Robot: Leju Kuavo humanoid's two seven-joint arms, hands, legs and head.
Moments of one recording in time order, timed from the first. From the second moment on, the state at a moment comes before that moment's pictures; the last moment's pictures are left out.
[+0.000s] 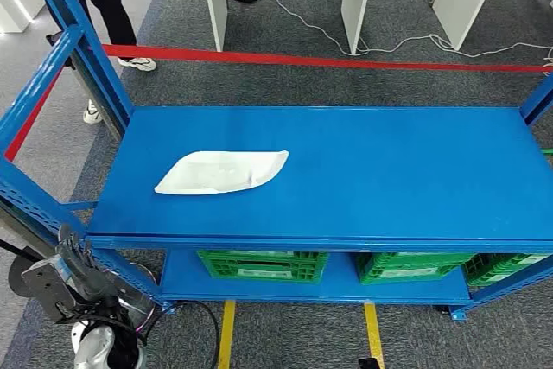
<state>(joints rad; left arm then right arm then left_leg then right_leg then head) 0.08 -0.22 0.04 -1.33 0.11 0.50 -0.55 -0.04 0.17 -0.32 -0.20 0.38 -0.26 0.06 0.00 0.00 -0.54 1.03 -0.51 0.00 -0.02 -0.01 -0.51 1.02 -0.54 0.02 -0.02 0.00</state>
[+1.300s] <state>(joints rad) -0.26 -0.06 -0.54 -1.16 -0.87 0.35 -0.24 -0.05 0.17 -0.24 -0.19 0.49 -0.17 0.16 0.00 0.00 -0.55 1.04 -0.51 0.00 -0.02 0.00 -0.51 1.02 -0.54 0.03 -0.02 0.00</state>
